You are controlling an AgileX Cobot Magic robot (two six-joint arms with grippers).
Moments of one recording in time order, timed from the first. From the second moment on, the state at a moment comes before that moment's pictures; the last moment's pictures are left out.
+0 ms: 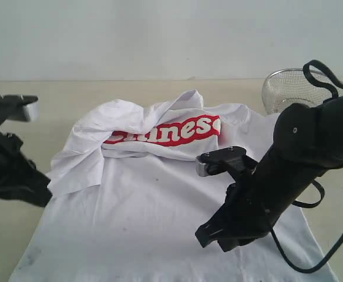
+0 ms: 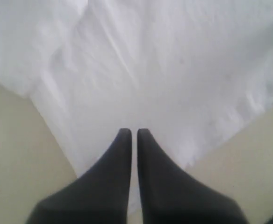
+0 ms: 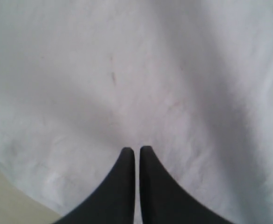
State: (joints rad) left arm -0.18 1.45 -0.81 -0.46 0.84 0.55; right arm 0.40 1.76 -0.81 0.53 0.57 -0.45
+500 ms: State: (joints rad) left arm -0.18 1.61 -0.97 -0.47 0.61 0.64; right arm 0.49 1.76 -0.81 0.54 0.51 -0.46
